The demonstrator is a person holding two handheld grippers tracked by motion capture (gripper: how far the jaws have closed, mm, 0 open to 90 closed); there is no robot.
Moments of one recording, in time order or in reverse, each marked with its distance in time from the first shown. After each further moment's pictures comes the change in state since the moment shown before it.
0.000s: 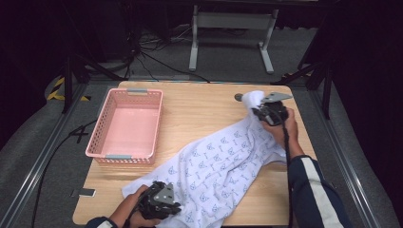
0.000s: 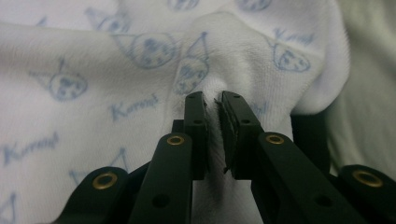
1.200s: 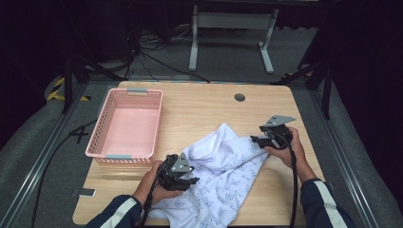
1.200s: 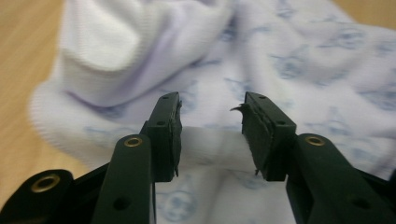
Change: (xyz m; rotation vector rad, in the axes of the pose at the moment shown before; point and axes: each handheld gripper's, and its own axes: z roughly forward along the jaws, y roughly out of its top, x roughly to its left) left arm 0.061 0.042 0.007 -0.189 0.220 -0.150; right arm 0.007 -0.072 -0.011 0.097 0.155 -0.022
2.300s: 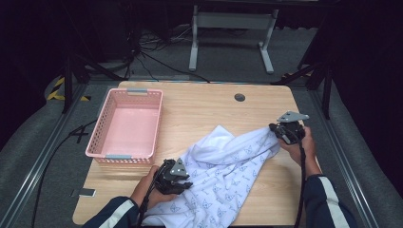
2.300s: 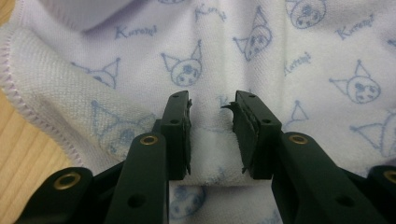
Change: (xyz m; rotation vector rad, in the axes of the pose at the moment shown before) left arm -0.005 -0.025 0.002 0.128 -0.022 -0.013; right arm -0.033 -0.012 -0.028 -0.072 -0.248 0.054
